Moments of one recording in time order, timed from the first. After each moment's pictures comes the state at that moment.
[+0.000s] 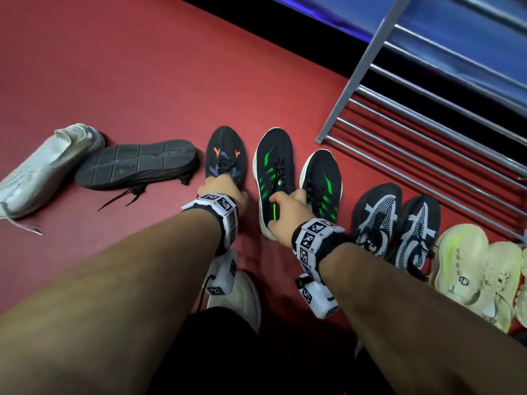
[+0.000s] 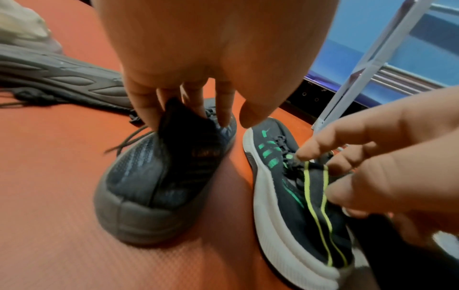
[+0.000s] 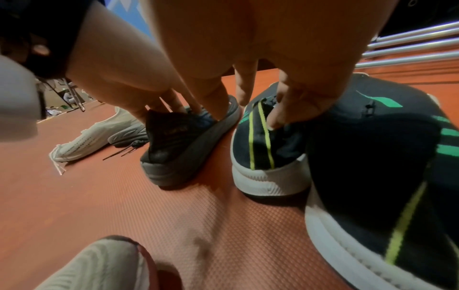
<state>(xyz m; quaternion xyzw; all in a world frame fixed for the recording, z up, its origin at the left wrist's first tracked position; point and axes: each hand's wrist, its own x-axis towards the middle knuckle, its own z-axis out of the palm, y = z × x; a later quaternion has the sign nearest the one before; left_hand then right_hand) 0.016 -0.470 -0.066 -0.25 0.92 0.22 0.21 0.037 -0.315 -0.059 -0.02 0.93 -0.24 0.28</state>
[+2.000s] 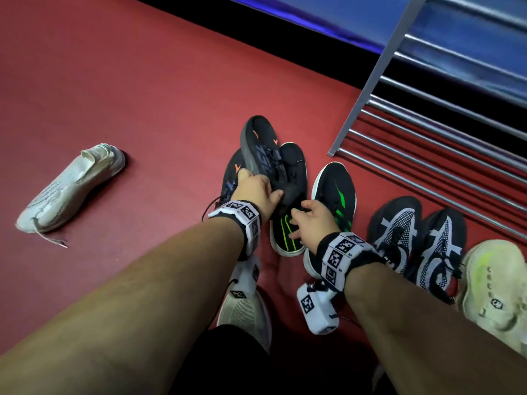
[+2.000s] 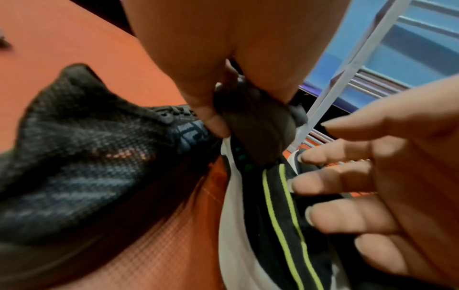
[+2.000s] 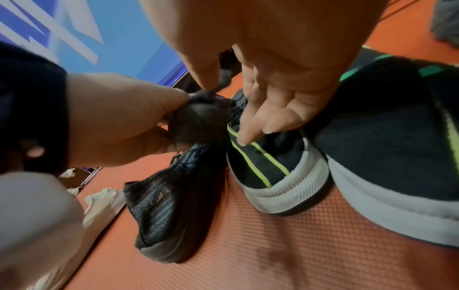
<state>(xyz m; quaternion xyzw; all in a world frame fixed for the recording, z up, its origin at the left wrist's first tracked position) -0.003 -0.445 -0.058 -0.15 0.92 0.34 0.14 0.016 -0.301 -0.087 0.17 0.80 -0.51 0.25</state>
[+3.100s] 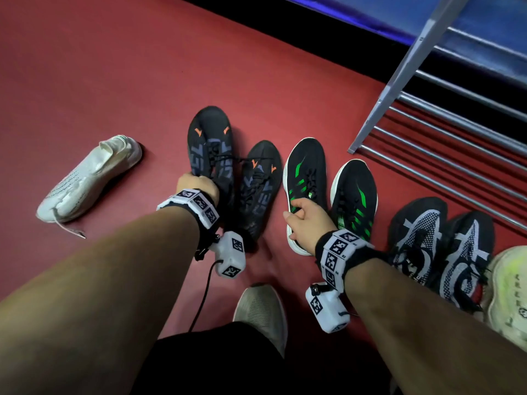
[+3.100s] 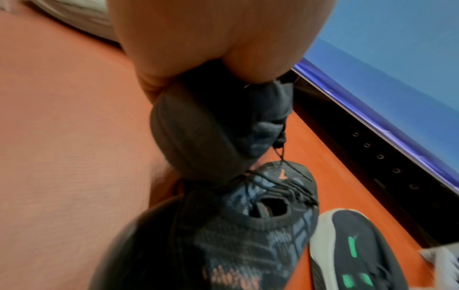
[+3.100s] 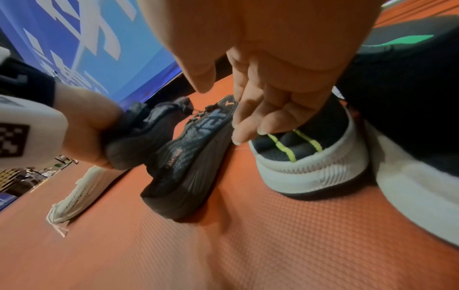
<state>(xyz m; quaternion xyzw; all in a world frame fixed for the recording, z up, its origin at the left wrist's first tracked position) 0.006 -0.555 -0.062 -0.50 0.78 0.37 0.03 0.020 -0.335 -0.104 0.06 0.85 -0.45 0.28</state>
